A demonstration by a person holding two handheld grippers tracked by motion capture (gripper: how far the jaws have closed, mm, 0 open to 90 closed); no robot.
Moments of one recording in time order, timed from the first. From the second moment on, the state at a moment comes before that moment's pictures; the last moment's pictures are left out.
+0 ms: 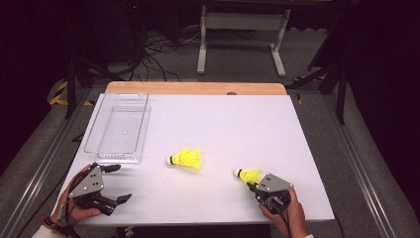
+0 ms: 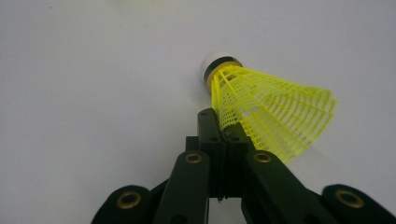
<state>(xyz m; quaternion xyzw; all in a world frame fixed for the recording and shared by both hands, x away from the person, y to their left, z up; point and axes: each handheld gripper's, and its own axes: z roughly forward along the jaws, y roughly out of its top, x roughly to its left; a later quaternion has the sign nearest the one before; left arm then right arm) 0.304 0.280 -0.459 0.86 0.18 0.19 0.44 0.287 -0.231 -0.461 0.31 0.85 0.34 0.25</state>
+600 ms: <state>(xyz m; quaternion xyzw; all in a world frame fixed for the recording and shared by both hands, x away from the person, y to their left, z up) 0.299 0.284 -0.460 0.86 0.18 0.19 0.44 0.290 -0.229 -0.457 0.30 0.85 0.34 0.25</state>
